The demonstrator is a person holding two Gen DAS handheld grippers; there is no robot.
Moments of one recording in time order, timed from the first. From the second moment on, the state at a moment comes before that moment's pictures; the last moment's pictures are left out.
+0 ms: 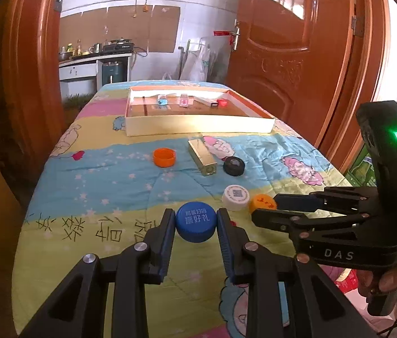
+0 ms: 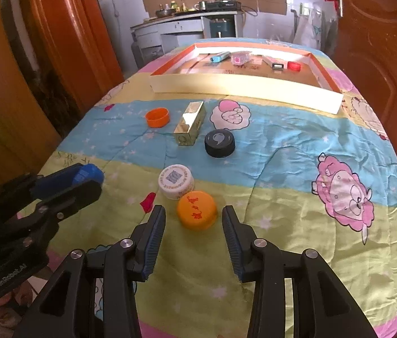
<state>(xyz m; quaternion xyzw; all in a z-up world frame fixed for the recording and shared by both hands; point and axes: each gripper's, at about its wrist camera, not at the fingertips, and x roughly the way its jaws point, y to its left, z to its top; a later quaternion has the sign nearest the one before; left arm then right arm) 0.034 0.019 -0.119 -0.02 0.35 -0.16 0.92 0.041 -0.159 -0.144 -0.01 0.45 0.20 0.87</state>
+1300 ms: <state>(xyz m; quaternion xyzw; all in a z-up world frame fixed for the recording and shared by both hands) 0.037 0.029 -0.110 -0.03 0.35 -0.14 0.93 0.033 -0.149 -0.131 -0.04 0.42 0.16 0.89</state>
